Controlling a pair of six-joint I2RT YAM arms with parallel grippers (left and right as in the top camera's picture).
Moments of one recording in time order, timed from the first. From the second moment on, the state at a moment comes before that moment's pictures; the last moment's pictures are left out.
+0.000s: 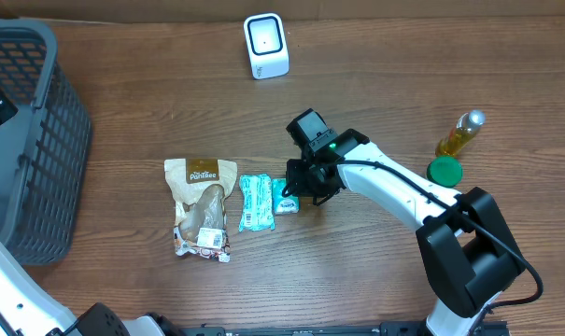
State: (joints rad) left arm 0.66 1.53 1.89 -1.13 0.16 -0.10; right arm 0.61 1.88 1.27 -0.72 -0.20 0.59
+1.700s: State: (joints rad) left arm 0.66 1.53 1.89 -1.13 0.17 -0.10; right arm 0.54 1.87 1.11 -0.50 -0.34 0.60
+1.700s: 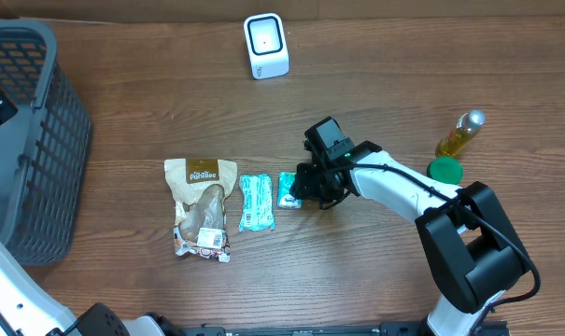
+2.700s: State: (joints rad) left arm 0.66 1.53 1.89 -1.13 0.16 -0.10; right arm 0.52 1.87 1.11 -0.48 -0.35 0.57
